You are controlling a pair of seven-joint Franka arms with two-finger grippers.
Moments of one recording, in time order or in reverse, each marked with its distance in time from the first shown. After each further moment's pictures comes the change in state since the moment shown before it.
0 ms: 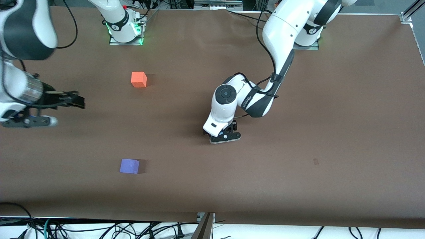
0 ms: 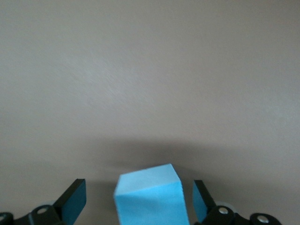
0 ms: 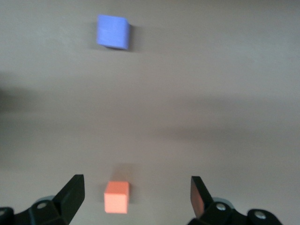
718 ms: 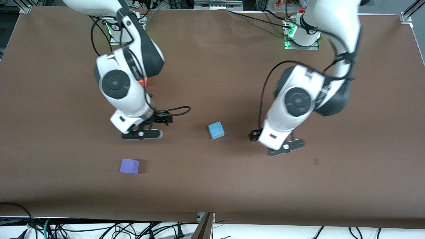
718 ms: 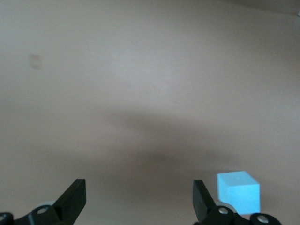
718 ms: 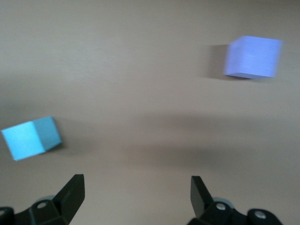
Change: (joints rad) left arm 0.276 -0.303 -0.002 0.010 -0.053 -0.467 0.206; right arm 0.334 0.228 0.007 -0.004 0.035 0.377 0.310
